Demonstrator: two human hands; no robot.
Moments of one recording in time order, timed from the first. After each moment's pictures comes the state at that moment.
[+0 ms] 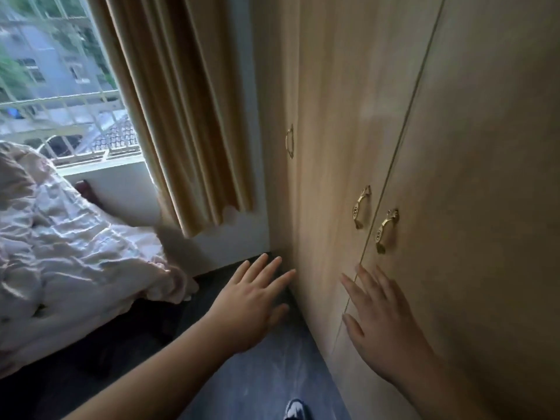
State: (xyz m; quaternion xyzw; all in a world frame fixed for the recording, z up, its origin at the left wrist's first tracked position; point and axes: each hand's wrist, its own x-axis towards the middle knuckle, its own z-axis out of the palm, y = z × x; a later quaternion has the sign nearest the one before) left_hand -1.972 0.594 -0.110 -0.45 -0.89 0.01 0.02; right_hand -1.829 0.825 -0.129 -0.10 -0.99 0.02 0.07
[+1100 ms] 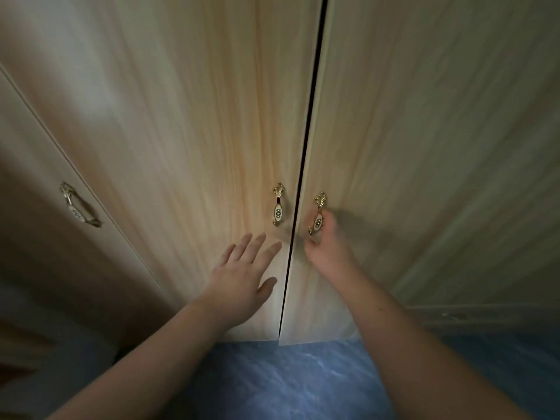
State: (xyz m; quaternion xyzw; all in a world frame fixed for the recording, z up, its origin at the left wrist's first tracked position) left_hand -2.210 0.734 -0.114 -0.84 -0.54 -0.05 -0.02; right_hand -2.009 0.771 -0.090 -0.67 -0.58 0.31 0.35
